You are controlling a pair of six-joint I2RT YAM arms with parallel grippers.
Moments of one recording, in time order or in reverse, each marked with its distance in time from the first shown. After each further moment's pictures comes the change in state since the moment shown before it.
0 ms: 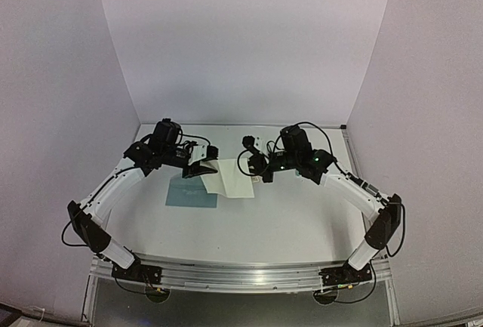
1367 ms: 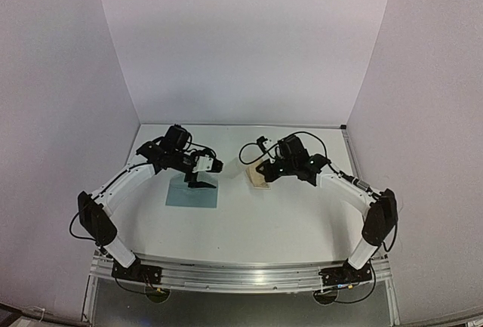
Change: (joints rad) left arm 0.010 0.096 -0.025 -0.082 -0.007 0.258; right arm -0.052 0.044 -0.124 -0.059 0.416 0.406
